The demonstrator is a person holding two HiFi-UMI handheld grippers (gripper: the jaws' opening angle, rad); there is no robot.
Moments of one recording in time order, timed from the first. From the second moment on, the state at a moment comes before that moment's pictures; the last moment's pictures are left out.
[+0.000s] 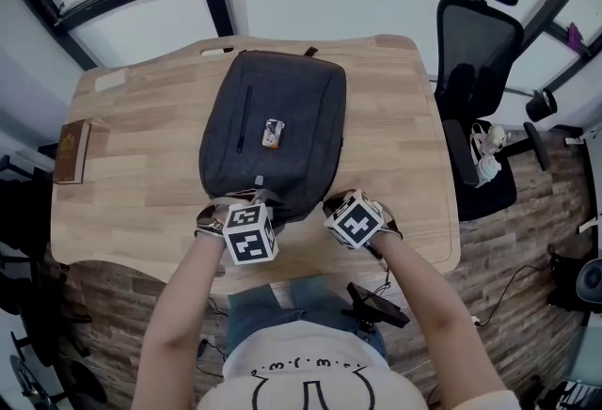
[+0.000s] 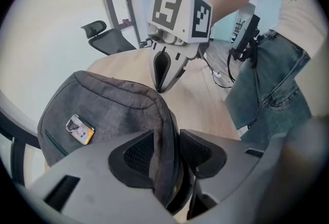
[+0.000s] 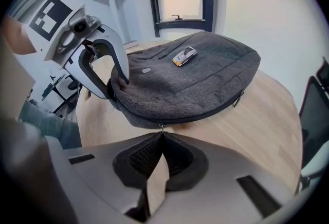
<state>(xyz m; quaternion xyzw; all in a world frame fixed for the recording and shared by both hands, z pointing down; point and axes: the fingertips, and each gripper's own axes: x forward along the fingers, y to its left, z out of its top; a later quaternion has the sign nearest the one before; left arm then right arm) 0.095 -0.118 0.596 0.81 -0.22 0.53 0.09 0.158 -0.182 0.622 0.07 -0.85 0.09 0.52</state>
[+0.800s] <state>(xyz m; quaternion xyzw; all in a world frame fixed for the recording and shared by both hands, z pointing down) 0.104 -0.127 0.608 0.80 -0.22 0.55 0.11 0.177 -0.226 0.619 0.10 -0.84 0.01 0.53</state>
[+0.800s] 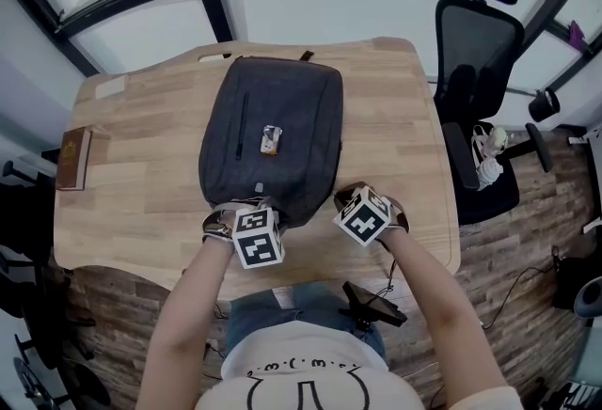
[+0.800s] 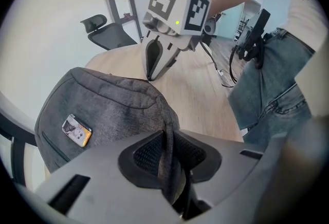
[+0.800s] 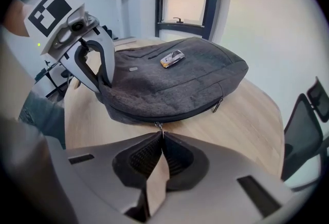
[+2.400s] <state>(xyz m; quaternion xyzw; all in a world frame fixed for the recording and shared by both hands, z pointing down) 0.116 -0.162 0.572 0.83 -0.32 0.43 0.13 0.161 -0.346 0.548 0.27 -0.88 0.11 0.39</state>
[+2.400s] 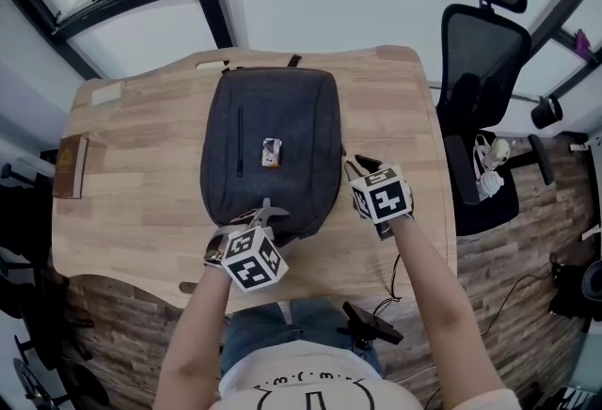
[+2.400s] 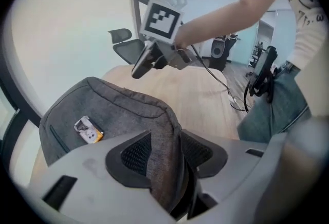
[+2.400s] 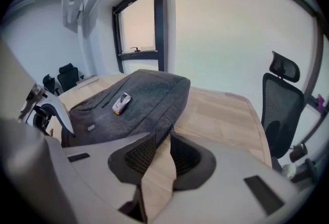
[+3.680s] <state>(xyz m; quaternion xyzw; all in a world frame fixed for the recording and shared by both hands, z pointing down) -0.062 -0.099 0.317 0.75 -0.66 0.06 -0.02 0.127 -0.141 0.282 0.44 -0.90 -0.03 0.06</state>
